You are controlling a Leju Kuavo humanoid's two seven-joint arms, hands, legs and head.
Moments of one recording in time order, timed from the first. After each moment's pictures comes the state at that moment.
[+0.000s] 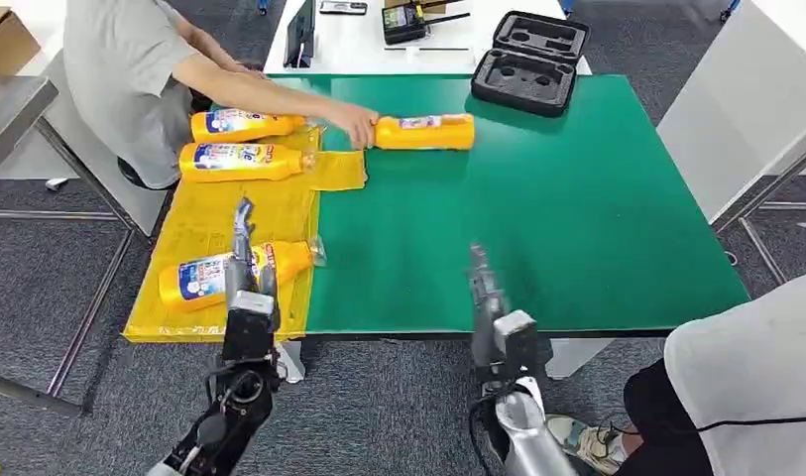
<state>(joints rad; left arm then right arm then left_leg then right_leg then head) -0.30 -0.09 -0.50 -1.13 -0.09 0.56 -0.70 -0.11 0.11 0.31 -1.19 0.05 -0.24 -0.70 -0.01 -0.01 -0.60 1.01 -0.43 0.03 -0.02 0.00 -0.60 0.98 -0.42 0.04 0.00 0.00</state>
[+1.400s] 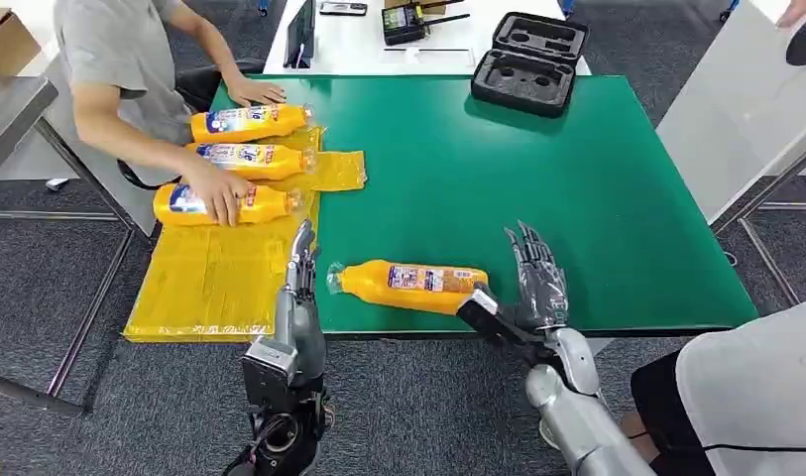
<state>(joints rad) -0.18 -0.18 -0.63 -1.30 -0.03 0.42 -0.70 -0.33 -0.06 0.28 -0.86 0.93 -0.62 -0.35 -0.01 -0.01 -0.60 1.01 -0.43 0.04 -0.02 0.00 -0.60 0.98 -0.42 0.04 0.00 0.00</state>
